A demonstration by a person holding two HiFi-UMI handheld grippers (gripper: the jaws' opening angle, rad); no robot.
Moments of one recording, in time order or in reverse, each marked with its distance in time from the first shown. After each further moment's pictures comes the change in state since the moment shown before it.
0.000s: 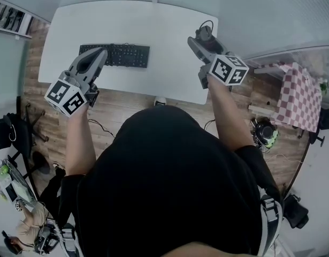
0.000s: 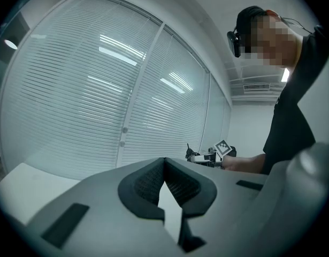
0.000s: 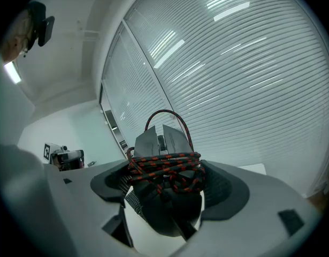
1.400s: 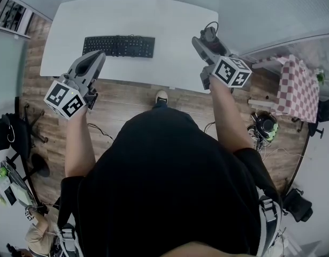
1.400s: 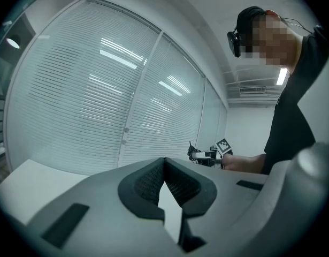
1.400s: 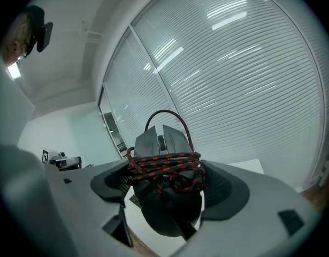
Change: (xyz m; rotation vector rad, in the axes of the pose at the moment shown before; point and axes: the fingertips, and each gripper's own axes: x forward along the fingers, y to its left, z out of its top) left arm -0.099 -0.024 -0.023 -0.007 -0.017 -0.022; right arm -0.053 0.071 -0.035 0.008 -0.058 -0.056
